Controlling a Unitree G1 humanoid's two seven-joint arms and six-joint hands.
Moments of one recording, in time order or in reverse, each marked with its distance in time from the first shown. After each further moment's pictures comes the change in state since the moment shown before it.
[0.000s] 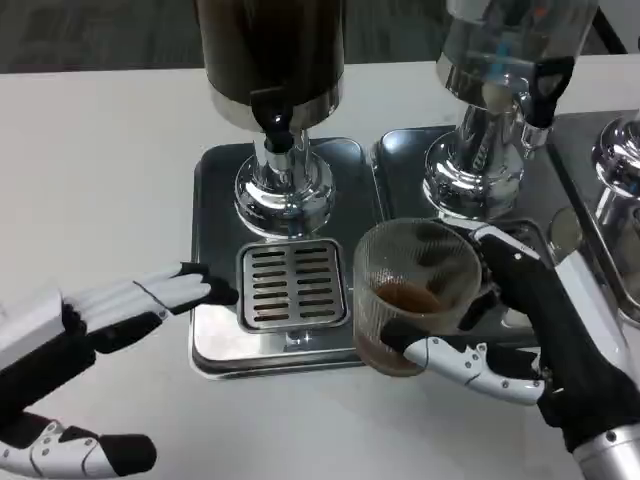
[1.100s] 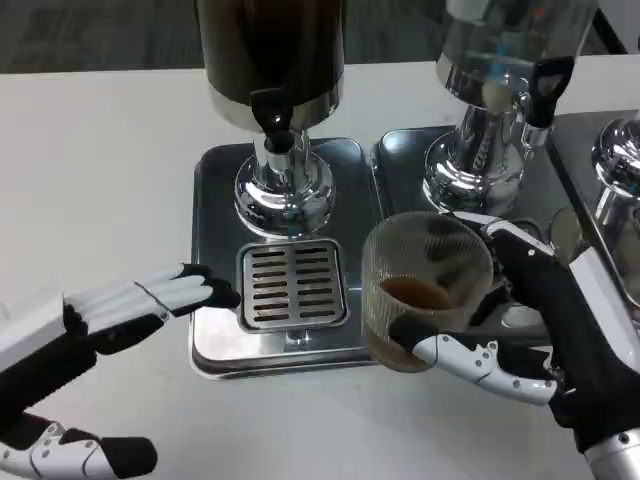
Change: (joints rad) left arm 0.001 0.004 0.000 -0.006 0.002 0.000 0.000; right arm 0.020 0.000 -0.015 -0.038 -0.003 0.000 0.000
